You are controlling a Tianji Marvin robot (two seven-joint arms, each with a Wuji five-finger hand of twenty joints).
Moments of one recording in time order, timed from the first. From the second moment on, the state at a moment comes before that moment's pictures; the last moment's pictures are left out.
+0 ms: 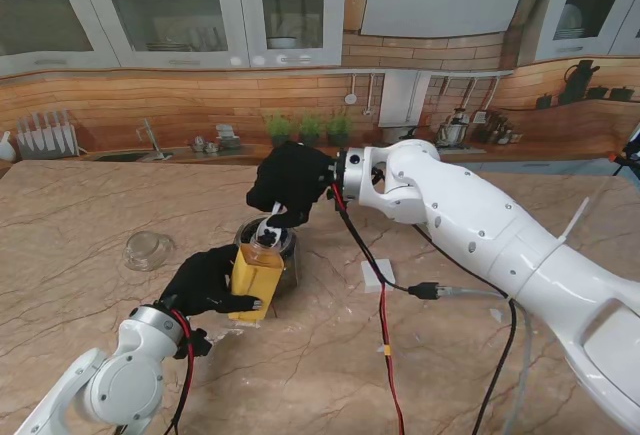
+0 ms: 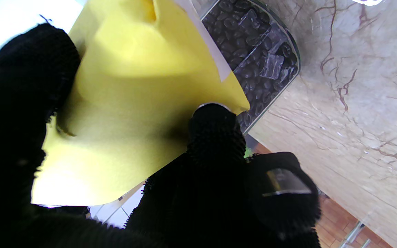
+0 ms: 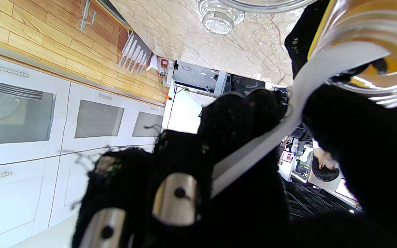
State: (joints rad) left arm 1.79 -1.12 -1.32 -1.85 0.49 0.01 0.05; right arm -0.63 -1.17 0.52 -1.19 -1.01 -0.74 -0.32; left_hand 0.53 -1.01 0.76 0.07 0.65 0.18 1.10 0.35 1.12 0.17 0.42 0.78 1.28 -0.02 1.23 0.64 1.07 0.00 1.78 0.54; right_hand 0.26 -0.71 1.05 0.21 1.03 -0.15 1.22 0.71 1.34 -0.09 1.04 0.65 1.32 -0.11 1.56 1.02 1.19 -0.05 1.80 0.91
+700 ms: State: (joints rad) left arm 1.78 -1.13 -1.30 -1.87 0.44 0.08 0.06; right arm -0.51 -1.16 0.34 -1.15 -1.23 -0.73 -0.69; left_hand 0.53 -1.01 0.76 0.07 0.66 0.17 1.10 0.36 1.12 0.17 0.42 0.78 1.28 -0.02 1.22 0.64 1.07 0.00 1.78 0.54; right_hand 0.26 -0.71 1.05 0.21 1.03 -0.15 1.22 0.71 1.34 -0.09 1.04 0.65 1.32 -0.11 1.56 1.02 1.19 -0.05 1.80 0.91
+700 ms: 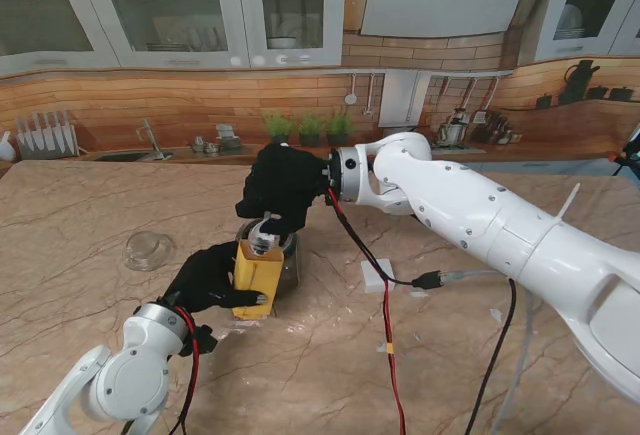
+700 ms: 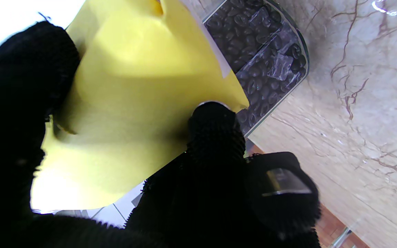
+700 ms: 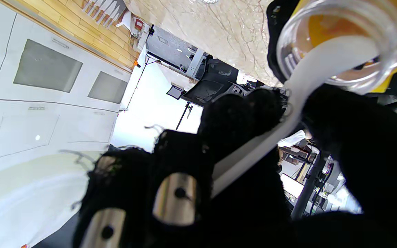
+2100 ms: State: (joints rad) left arm 1.78 -1.13 -1.31 -1.87 0.43 0.08 0.05; right arm -0.43 -1.15 0.23 -1.12 -1.28 -0.63 -0.80; left_hand 0.53 -1.02 0.76 0.07 0.66 0.17 1.11 0.36 1.12 0.16 0.42 0.78 1.28 -0.02 1.22 0.64 1.07 0.00 1.78 0.54; right_hand 0.33 -0.72 0.91 0.35 1.04 -0.14 1.22 0.56 1.34 -0.09 1.04 0.62 1.32 -0.11 1.56 1.02 1.19 -0.05 1.80 0.91
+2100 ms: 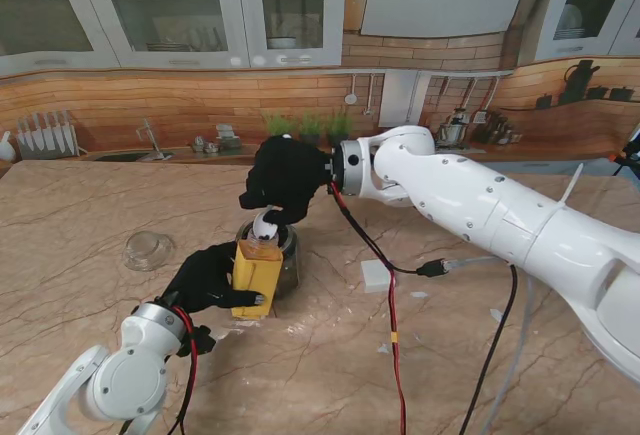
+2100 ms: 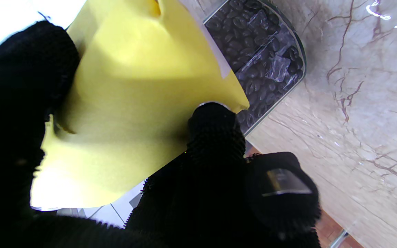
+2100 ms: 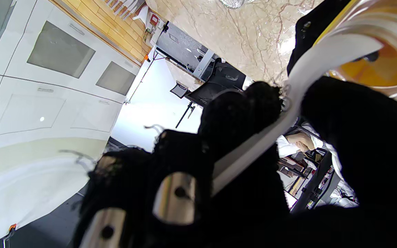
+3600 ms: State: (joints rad) left arm 1.79 -1.13 -1.33 -1.86 0.44 0.05 0.07; right arm -0.60 -1.11 0.51 -1.23 -1.25 -0.65 -0.62; left_hand 0.53 -1.02 0.76 0.07 0.66 0.16 1.11 0.36 1.12 0.16 0.42 0.78 1.28 -0.02 1.22 0.64 1.07 0.00 1.78 0.54; right_hand 0.34 -0.76 0.91 0.38 1.04 -0.14 1.25 0.47 1.34 -0.09 1.04 0.60 1.32 -0.10 1.55 1.00 1.19 -0.05 1.80 0.90
